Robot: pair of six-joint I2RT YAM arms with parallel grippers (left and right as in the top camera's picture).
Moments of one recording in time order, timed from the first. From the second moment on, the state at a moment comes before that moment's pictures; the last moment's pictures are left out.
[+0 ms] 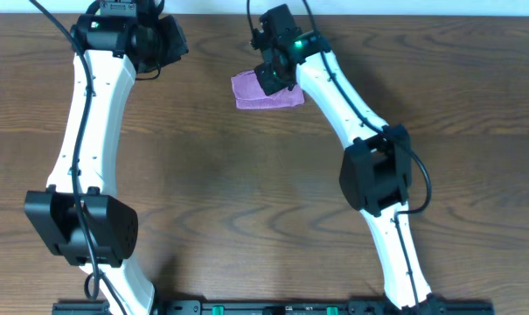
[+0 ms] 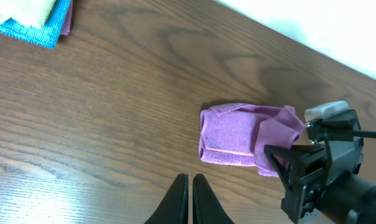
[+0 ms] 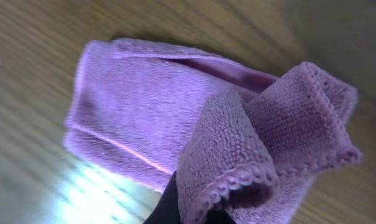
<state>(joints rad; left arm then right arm) -0.07 1.92 1.98 -1.02 0.18 -0.43 0.46 2.48 2.32 -0.97 0.01 -0.03</state>
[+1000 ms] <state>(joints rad) 0.18 1.88 1.98 -1.00 0.31 -0.40 0.59 2.58 2.32 -0.81 0.12 -0.08</state>
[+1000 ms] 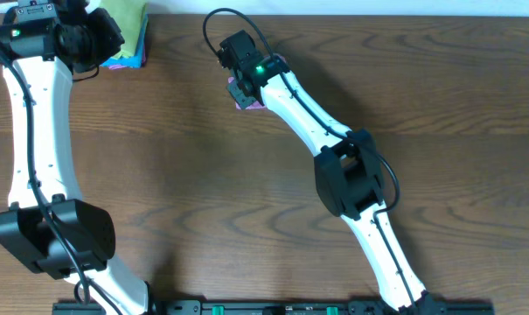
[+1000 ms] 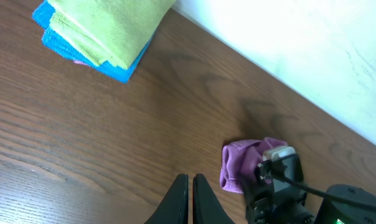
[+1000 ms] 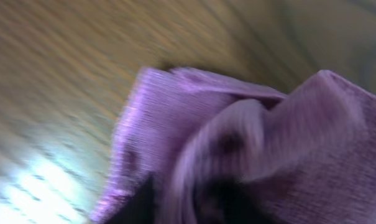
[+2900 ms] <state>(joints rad) -0.11 2.34 1.85 -0.60 0.57 -0.54 0.17 2.35 2.01 -0.71 -0.39 0.18</state>
